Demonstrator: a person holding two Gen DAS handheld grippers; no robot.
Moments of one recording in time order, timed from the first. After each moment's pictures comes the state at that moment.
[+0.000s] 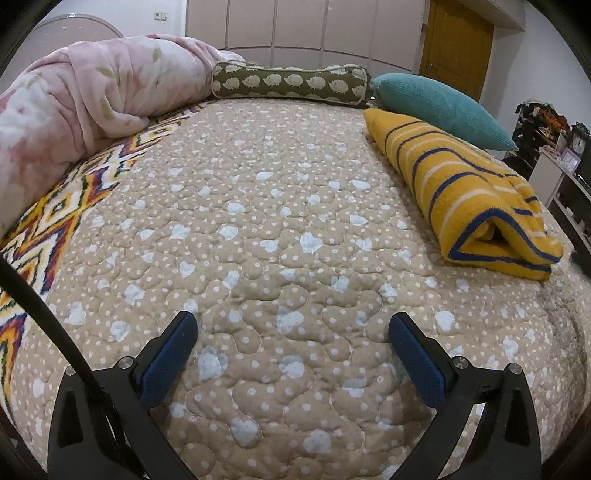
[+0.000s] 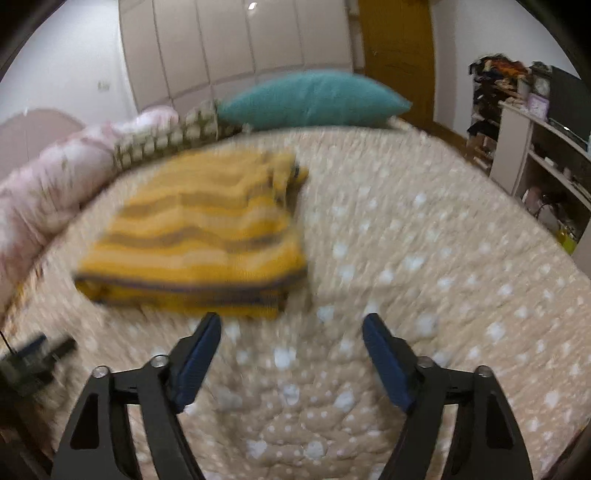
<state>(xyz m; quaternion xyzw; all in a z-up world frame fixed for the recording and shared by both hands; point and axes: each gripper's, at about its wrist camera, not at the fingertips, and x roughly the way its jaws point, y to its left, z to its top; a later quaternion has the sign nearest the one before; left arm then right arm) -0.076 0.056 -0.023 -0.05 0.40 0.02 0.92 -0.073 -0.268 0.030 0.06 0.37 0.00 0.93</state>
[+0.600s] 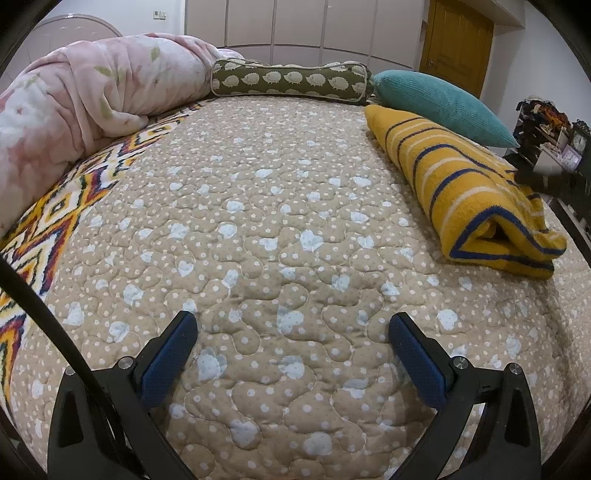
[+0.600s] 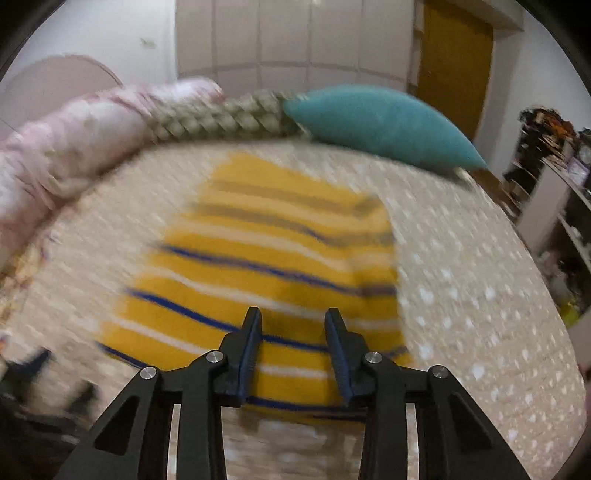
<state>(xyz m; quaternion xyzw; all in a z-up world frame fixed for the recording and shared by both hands) -0.075 0.056 -0.025 -0.05 0.40 0.03 0.92 0.004 -0.176 0.059 -0.03 0.38 0.07 0.92</state>
